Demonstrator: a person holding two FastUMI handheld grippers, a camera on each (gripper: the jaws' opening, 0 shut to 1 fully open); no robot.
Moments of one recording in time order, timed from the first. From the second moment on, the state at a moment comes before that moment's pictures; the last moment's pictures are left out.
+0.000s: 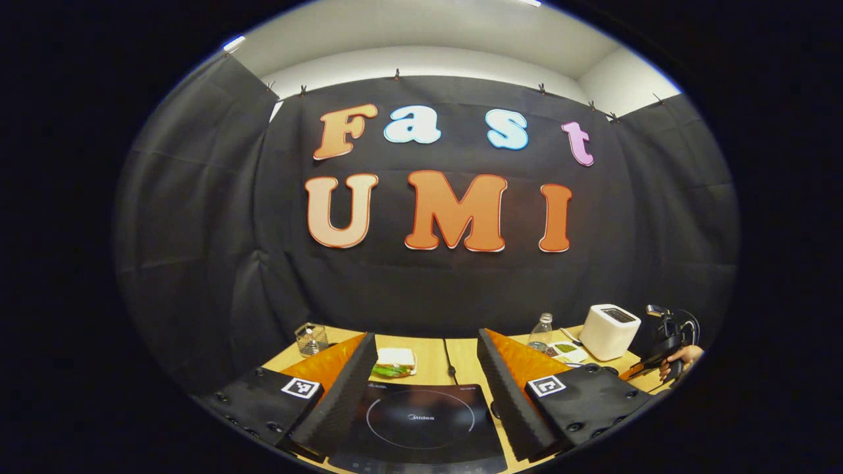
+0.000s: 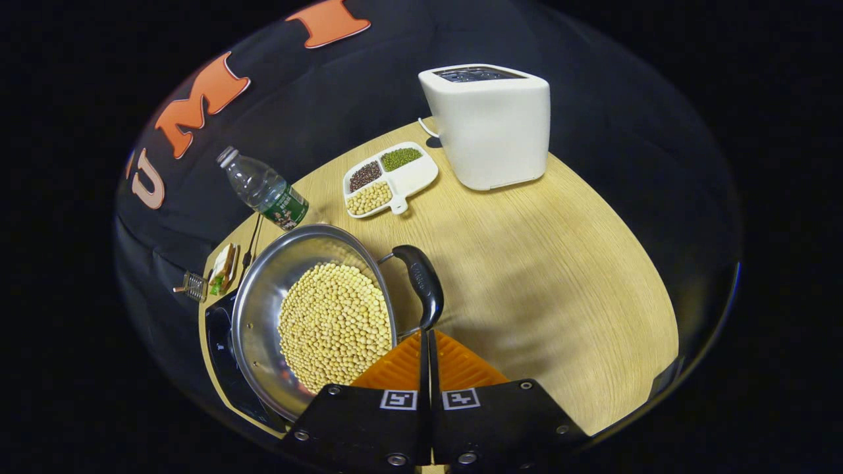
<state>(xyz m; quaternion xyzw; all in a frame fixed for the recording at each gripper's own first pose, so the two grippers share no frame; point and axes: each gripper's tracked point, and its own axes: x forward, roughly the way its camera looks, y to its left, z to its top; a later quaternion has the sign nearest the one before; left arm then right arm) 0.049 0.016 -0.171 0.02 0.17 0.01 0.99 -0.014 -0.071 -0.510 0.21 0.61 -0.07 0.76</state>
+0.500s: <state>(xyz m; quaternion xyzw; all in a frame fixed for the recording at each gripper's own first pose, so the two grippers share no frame) 0.063 -0.046 -0.295 -0.01 0.33 -0.04 0.94 0.013 -0.068 -0.455 0.17 0.54 -0.02 0.82</state>
